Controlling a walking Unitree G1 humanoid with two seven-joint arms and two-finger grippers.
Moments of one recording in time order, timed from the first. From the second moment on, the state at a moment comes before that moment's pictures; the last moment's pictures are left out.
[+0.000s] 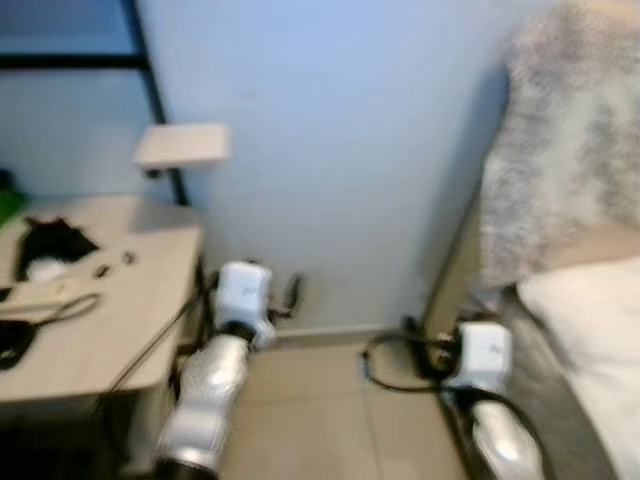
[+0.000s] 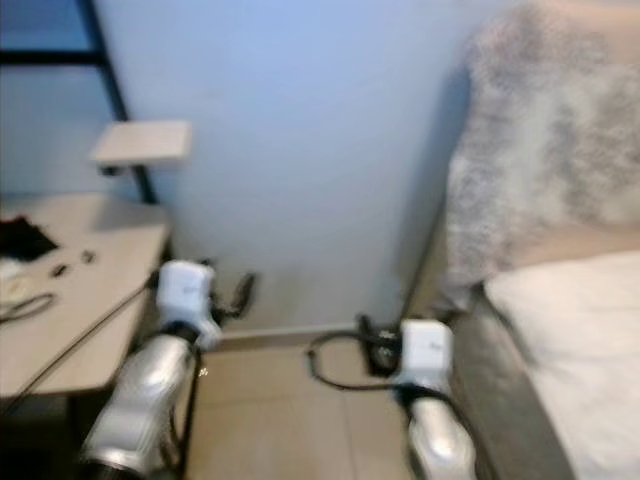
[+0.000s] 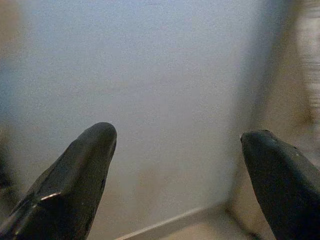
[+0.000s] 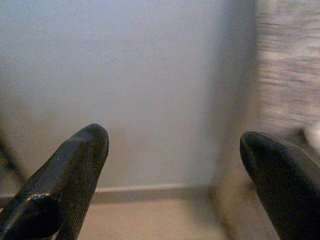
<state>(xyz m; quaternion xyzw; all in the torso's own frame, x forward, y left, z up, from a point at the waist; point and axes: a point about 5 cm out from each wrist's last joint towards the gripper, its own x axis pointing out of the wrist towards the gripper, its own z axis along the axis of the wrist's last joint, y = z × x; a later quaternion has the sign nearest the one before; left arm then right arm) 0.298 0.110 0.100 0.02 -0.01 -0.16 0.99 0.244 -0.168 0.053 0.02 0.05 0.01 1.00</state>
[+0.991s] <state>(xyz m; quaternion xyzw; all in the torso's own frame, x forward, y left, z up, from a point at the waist) 0.312 0.121 0.098 0.03 -0.02 -0.17 0.98 0.254 -0.162 0.058 0.00 0.04 0.01 1.00</state>
